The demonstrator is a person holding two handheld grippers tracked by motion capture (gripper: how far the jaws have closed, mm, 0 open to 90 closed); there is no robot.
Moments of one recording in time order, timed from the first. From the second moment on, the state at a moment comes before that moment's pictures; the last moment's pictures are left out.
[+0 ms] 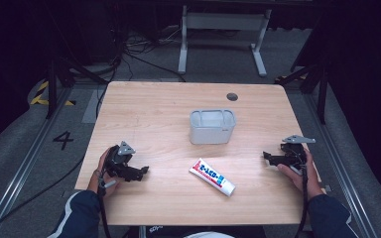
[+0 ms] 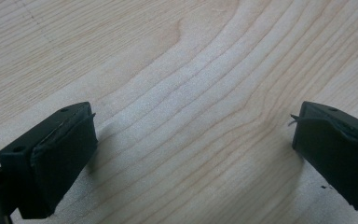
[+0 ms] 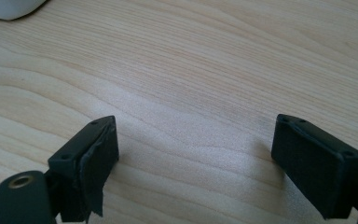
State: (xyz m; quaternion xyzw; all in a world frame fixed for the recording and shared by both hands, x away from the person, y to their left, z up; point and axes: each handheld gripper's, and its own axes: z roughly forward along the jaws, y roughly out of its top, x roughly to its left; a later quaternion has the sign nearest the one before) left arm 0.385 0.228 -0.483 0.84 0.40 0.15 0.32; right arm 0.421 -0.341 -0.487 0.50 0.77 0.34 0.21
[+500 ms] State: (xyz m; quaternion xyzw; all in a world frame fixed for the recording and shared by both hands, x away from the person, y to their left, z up) left arm 0.380 0.236 -0.483 0.85 0.39 0.15 0.32; right arm 0.422 -0.344 -0.484 0.49 0.78 0.34 0.20
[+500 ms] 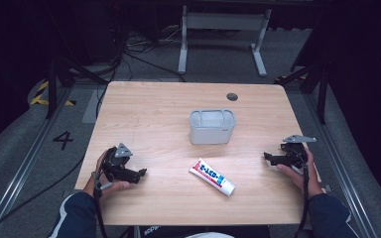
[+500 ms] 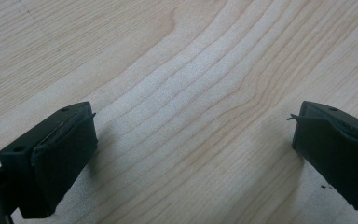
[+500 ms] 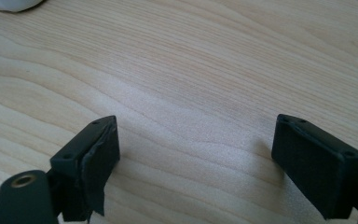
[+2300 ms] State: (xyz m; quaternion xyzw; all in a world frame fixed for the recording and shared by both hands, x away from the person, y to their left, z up) left arm 0.378 0.237 -0.484 0.85 0.39 0.14 0.33; right arm 0.389 -0.247 -0.430 0.30 0.86 0.38 0.14
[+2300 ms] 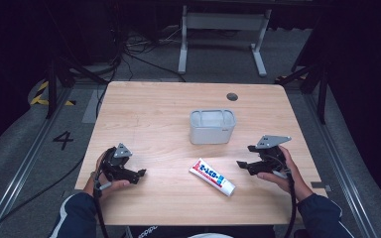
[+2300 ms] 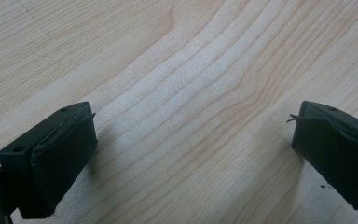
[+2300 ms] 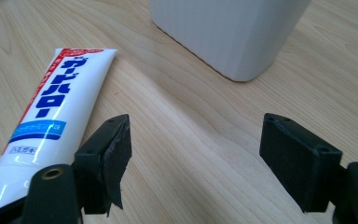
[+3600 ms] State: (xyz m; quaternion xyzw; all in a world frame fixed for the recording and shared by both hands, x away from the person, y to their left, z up) left arm 0.378 0.237 -0.484 0.85 0.39 0.14 0.32; right arm 0.382 -0.151 -0.433 0.20 0.91 0.34 0.09
